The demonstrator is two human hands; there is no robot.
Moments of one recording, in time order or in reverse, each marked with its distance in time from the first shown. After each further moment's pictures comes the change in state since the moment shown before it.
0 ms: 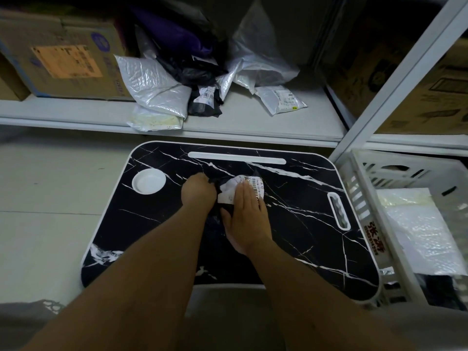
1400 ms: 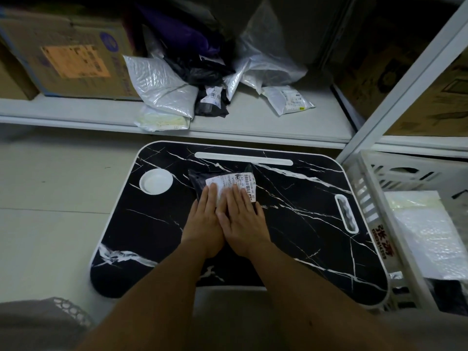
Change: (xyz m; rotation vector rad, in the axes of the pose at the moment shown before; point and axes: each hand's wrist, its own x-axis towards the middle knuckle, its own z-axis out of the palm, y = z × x) left_hand -0.049 -0.065 0.022 0.679 -0.096 0.580; right_hand -0.001 -0.008 0.013 0.108 -0.072 -0.120
